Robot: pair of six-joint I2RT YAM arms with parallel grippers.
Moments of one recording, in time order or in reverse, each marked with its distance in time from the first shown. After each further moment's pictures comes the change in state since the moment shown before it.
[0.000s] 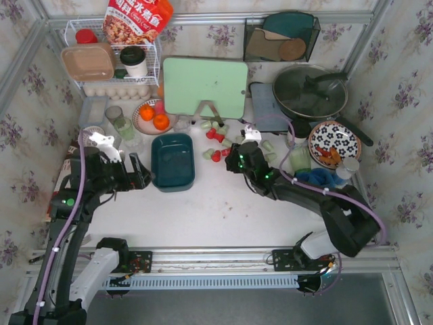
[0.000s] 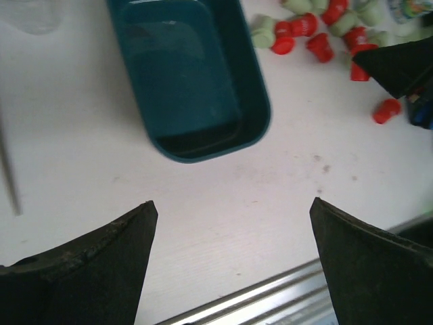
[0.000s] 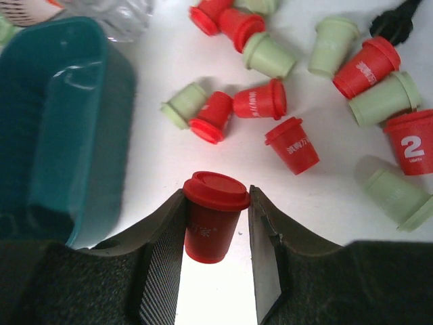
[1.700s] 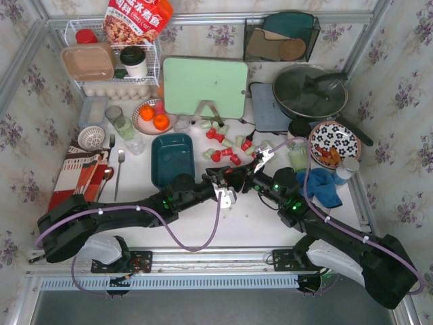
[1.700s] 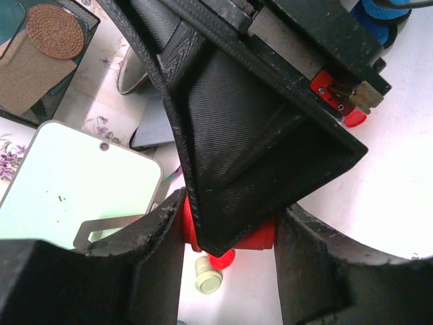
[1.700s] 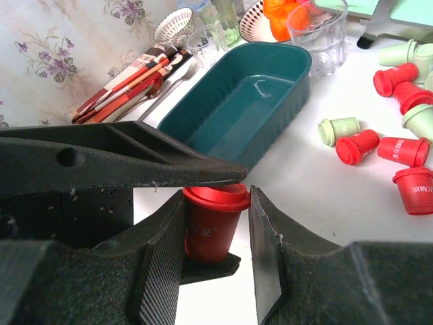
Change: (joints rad) left arm -0.941 0.651 -0.353 1.549 -0.252 1.030; right arm -0.002 -0.527 -0.395 0.356 -0.485 -0.151
